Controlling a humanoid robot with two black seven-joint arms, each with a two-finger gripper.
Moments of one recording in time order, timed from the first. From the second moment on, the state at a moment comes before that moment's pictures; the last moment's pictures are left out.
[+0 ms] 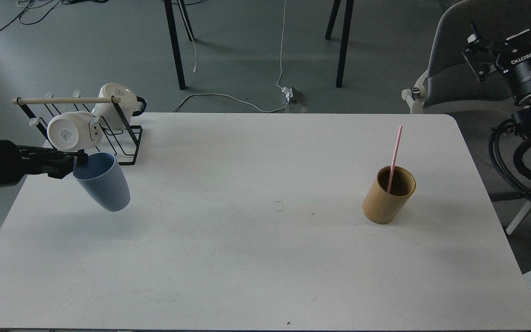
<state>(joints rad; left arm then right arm) -0.97 1.12 -0.18 -1.30 1.59 -0.35 -0.49 0.64 -0.53 1.10 0.91 0.23 0.49 0.13</state>
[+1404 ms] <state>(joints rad) -1.10 0.14 -0.16 -0.92 2.07 -0.36 -0.36 0.64 -0.61 1.08 0.91 0.23 0.49 0.13</state>
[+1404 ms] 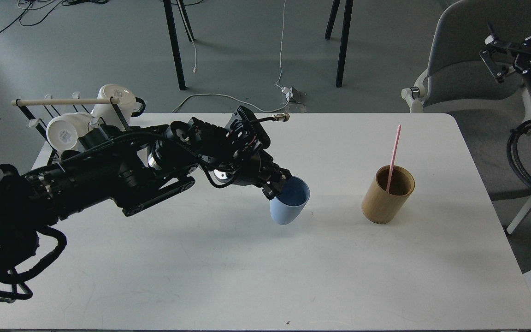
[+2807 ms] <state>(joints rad) -1.06 0.21 -0.70 -0.82 0.74 -0.31 -0.32 0.65 -0.90 1.06 1.20 -0.37 0.49 0.10</state>
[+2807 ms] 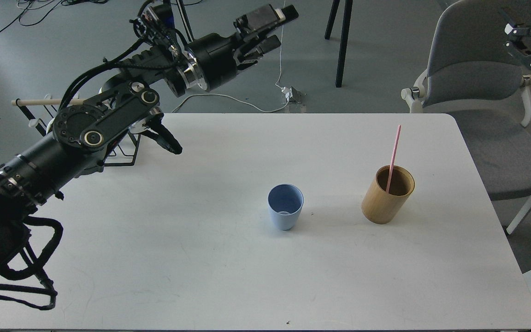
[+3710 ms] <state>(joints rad) -0.90 0.39 -0.80 -0.60 -0.05 -0.49 -0.32 1.00 -0.98 0.40 1.39 -1.35 0.46 -0.02</state>
